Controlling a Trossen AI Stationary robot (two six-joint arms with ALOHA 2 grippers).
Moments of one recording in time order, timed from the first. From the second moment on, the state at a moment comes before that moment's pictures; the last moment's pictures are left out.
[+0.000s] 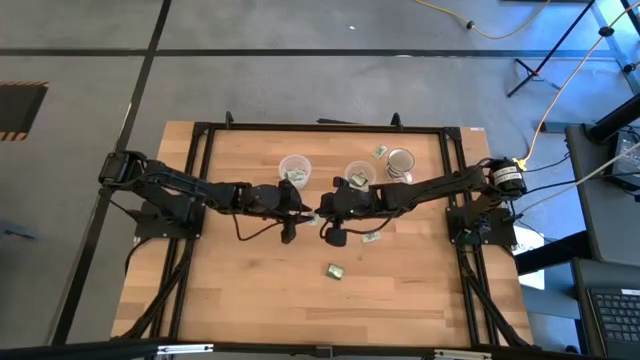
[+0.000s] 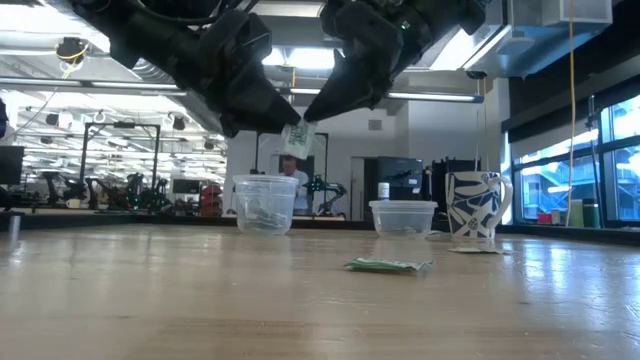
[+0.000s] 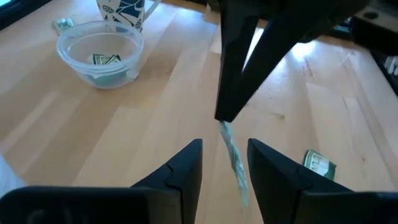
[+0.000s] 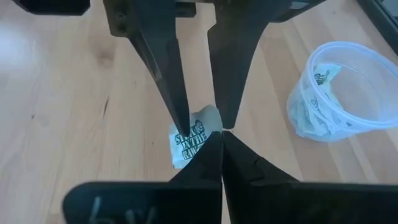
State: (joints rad) left arm -0.05 1.41 0.66 0.26 -0.12 -0.28; right arm 0.09 1.72 1.16 -0.12 0.19 0.07
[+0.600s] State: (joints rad) left arm -0.05 1.41 0.66 0.26 -0.04 -0.26; right arm 0.09 1.72 1.16 -0.07 0.19 0.07
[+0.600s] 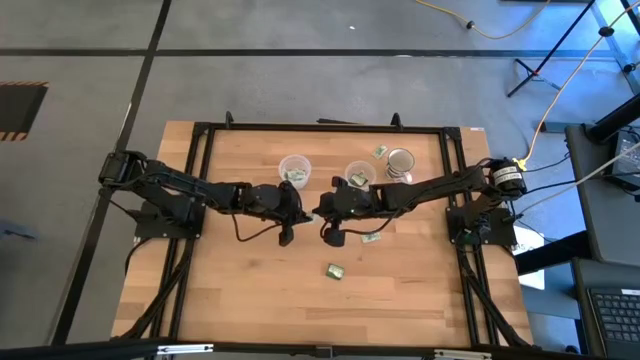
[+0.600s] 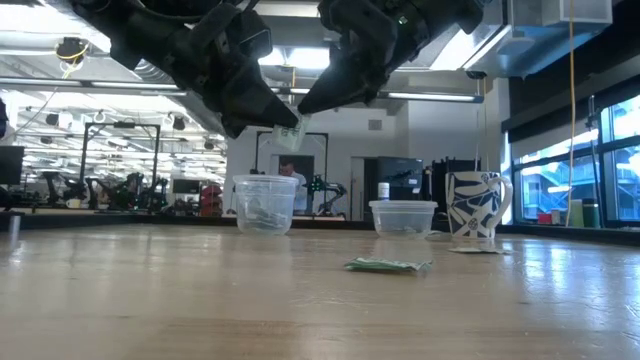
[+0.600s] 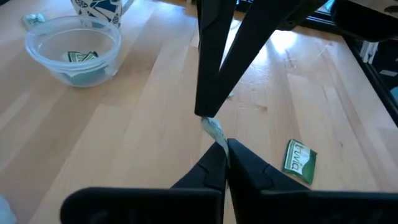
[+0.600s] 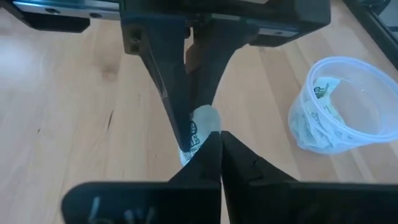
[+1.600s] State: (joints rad) left arm 0.09 1.34 0.66 0.20 -0.03 -0.20; right arm 0.14 1.56 1.13 -0.66 0.06 0.39
